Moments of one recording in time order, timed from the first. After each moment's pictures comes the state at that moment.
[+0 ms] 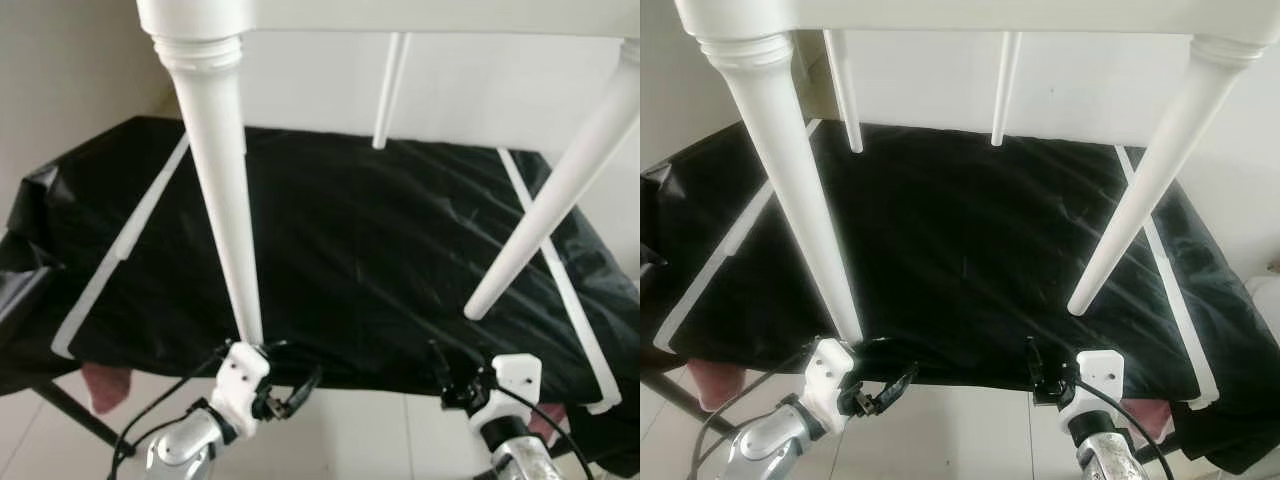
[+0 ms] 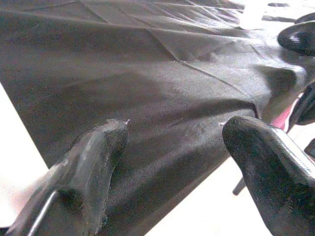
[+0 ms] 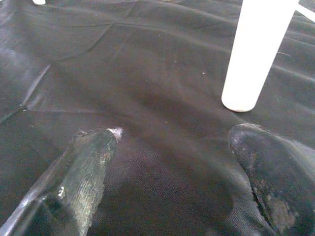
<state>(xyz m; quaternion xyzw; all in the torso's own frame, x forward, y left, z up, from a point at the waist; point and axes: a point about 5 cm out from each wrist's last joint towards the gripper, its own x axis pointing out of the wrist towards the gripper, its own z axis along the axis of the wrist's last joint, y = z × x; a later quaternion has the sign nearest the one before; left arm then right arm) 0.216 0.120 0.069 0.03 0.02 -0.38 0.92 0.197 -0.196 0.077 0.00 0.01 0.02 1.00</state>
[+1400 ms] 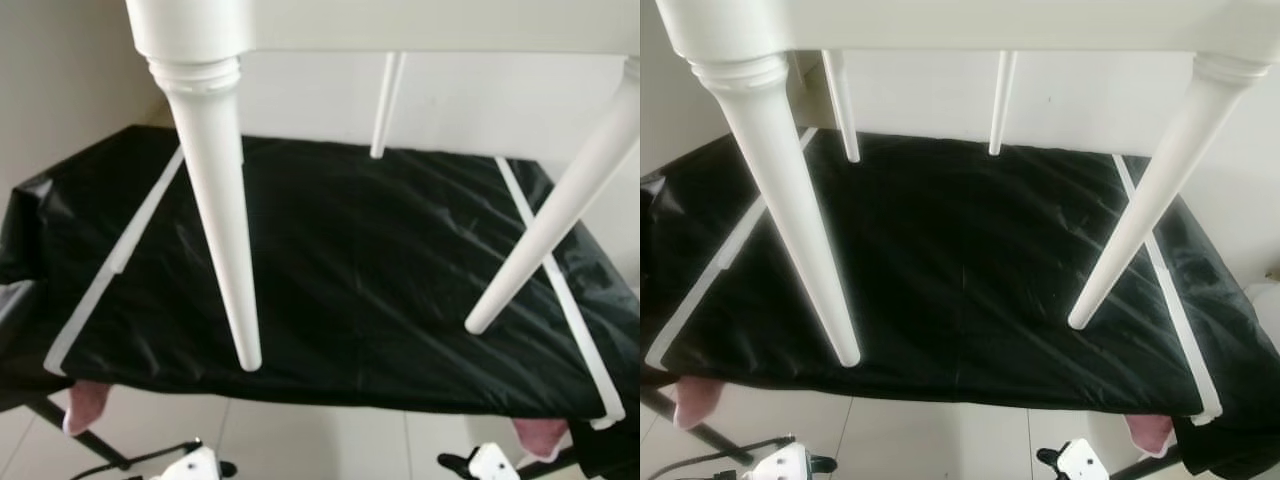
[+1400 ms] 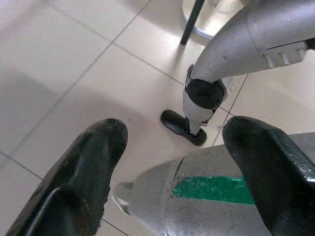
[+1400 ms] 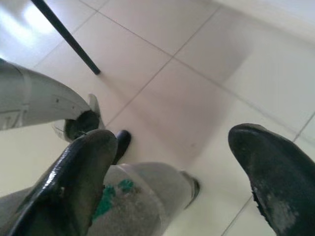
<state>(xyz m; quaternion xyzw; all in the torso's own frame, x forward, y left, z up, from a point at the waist) 0.156 0.200 -0.026 0.15 0.27 -0.52 0.80 0.129 -0.221 -0.025 -0.03 0.28 0.32 0.90</state>
